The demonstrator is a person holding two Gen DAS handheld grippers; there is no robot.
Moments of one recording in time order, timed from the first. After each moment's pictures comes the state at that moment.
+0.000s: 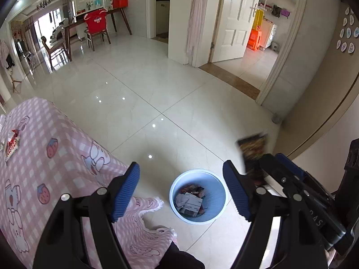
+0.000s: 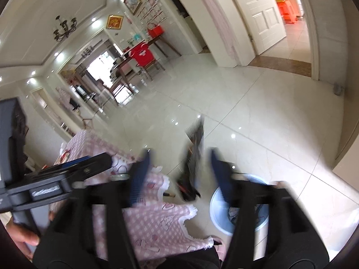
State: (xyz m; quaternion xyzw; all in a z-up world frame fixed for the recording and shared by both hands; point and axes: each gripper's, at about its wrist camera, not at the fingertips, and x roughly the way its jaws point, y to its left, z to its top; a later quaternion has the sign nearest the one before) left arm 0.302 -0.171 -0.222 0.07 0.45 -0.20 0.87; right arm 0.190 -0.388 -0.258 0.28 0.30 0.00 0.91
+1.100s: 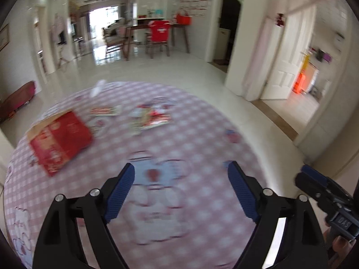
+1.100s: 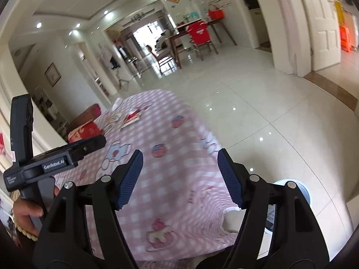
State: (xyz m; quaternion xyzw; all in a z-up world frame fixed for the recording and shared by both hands) left arm 0.279 0.121 -0.174 -0.02 0.39 -0.04 0.92; right arm 0.221 -0.184 -0.194 0.16 0.33 0.17 0.91
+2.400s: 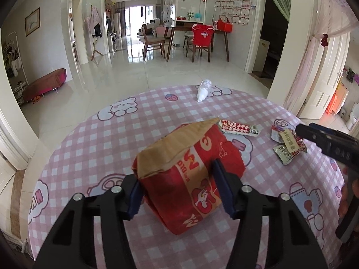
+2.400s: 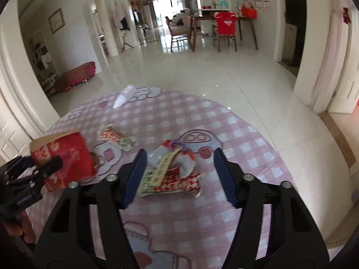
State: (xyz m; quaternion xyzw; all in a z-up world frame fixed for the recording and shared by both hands) left arm 0.344 0.291 -0.209 -0.04 0.37 0.04 0.93; right arm 0.390 0.025 -0.195 0.00 0.37 0.20 0.91
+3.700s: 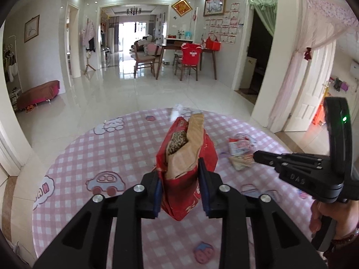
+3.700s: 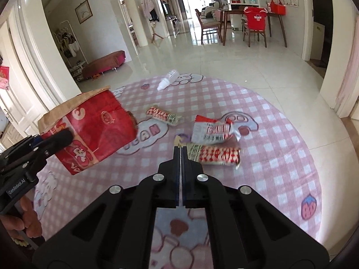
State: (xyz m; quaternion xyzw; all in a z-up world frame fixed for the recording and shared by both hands) left arm 0.278 0.260 -0.154 -0.05 0.31 0.01 0.95; right arm 0.353 0.033 -0.189 0.00 0.39 0.28 0.88
